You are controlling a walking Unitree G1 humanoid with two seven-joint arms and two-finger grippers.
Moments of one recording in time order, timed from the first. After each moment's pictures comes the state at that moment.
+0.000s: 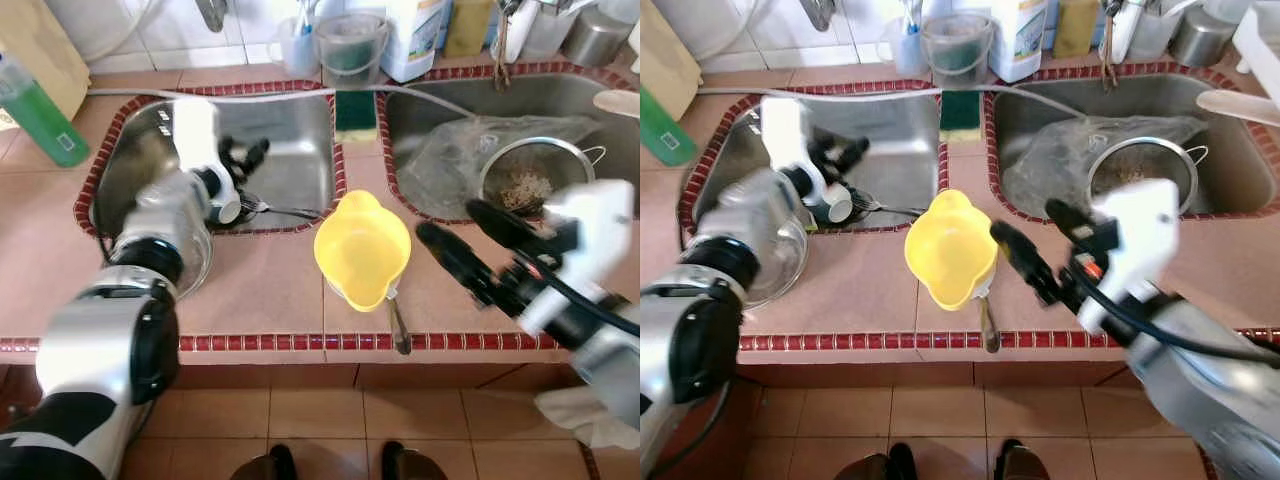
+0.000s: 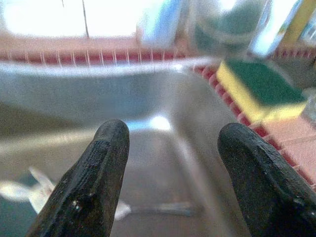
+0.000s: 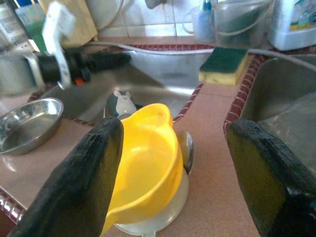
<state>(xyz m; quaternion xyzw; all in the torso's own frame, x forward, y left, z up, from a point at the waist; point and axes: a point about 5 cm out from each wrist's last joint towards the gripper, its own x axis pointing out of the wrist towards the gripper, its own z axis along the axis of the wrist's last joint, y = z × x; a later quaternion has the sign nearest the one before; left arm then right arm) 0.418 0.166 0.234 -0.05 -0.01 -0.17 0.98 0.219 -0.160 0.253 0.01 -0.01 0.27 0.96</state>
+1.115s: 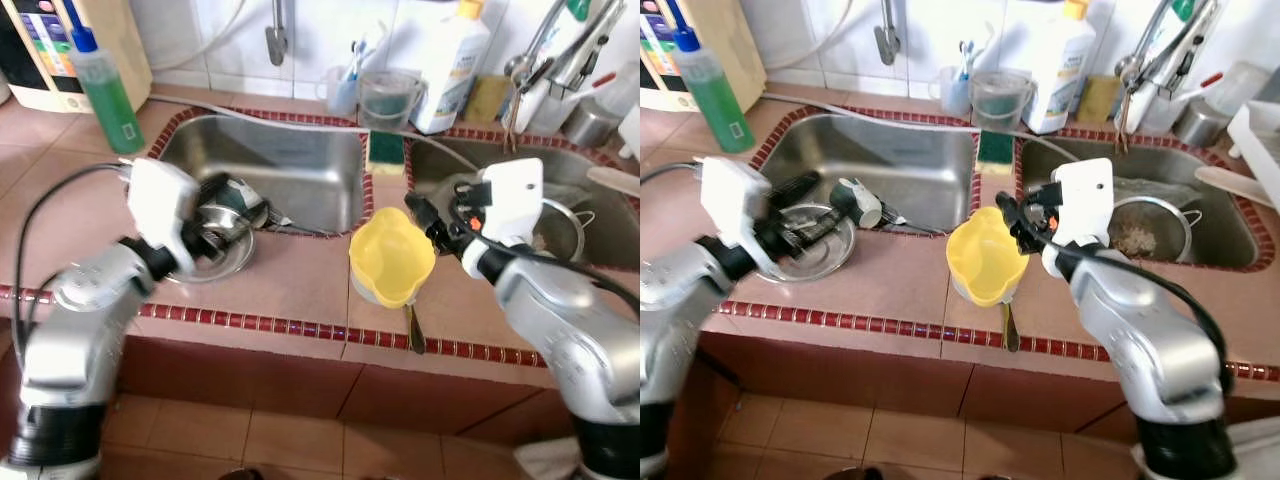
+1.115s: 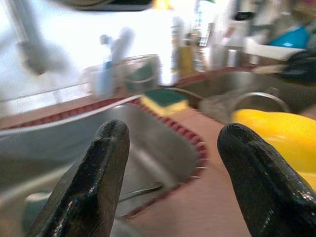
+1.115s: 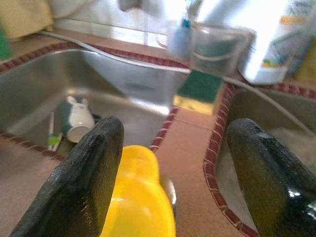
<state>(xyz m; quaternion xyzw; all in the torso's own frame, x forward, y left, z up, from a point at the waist) 0.293 0.165 0.218 0.07 -0.07 -0.35 0.93 0.304 -0.157 0.220 0.00 0.01 0.14 0.99</state>
